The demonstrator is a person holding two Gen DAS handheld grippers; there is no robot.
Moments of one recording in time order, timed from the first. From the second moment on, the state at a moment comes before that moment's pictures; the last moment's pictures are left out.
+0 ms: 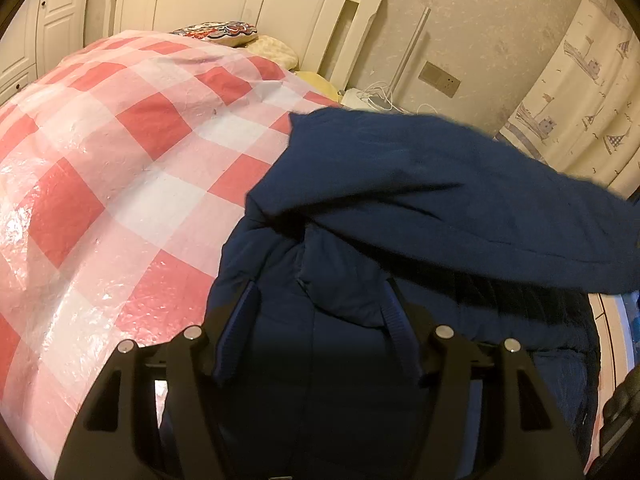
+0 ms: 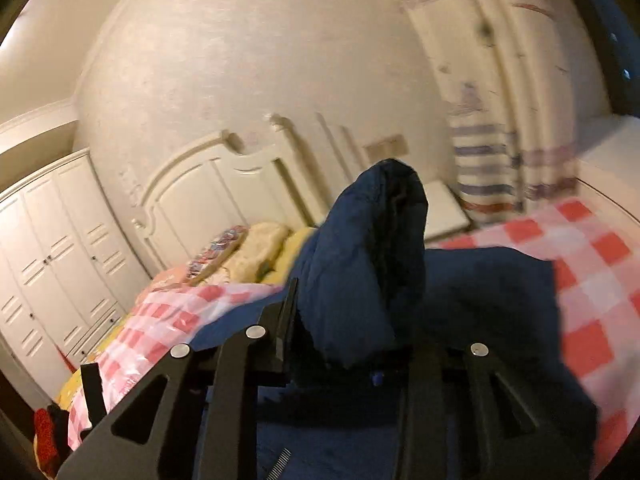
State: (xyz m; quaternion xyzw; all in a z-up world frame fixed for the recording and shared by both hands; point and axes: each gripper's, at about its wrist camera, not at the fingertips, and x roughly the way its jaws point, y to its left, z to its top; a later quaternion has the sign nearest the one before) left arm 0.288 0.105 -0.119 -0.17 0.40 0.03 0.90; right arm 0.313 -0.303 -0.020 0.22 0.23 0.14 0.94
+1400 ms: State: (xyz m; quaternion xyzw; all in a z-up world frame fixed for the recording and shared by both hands) left arm 0.312 0.116 0.001 -0.20 0.25 0.03 0.95; right arm 0.334 -0.245 -0.096 -0.01 0.41 0.03 0.91
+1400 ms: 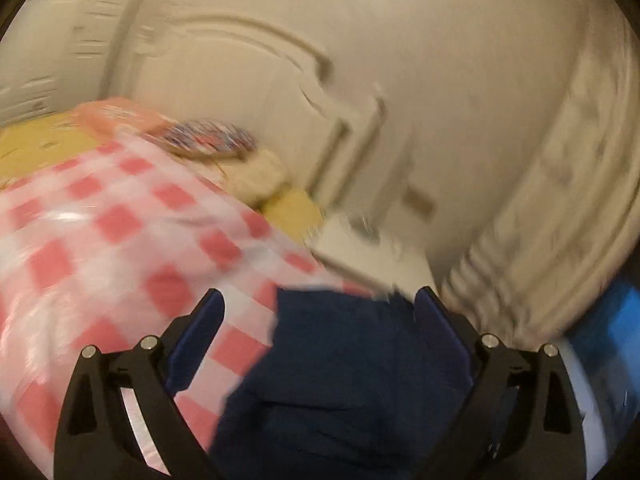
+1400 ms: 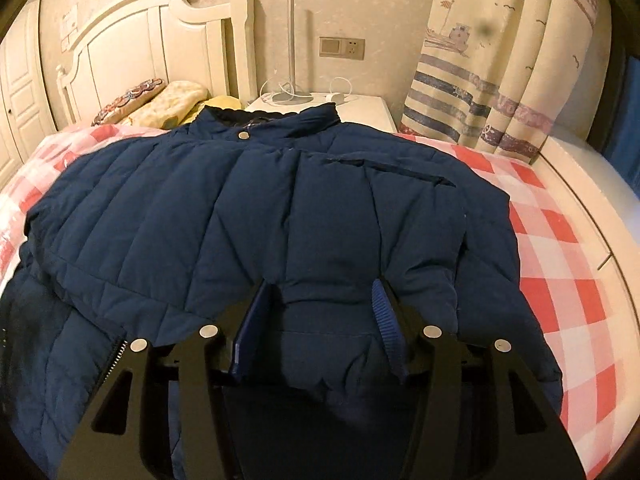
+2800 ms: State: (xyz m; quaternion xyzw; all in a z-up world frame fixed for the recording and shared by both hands) left arm 0.419 -0.032 -0.131 0.06 0.40 -0.02 0.91; right arm 0.316 -0.275 -0.081 0.09 0.34 0.08 0.93
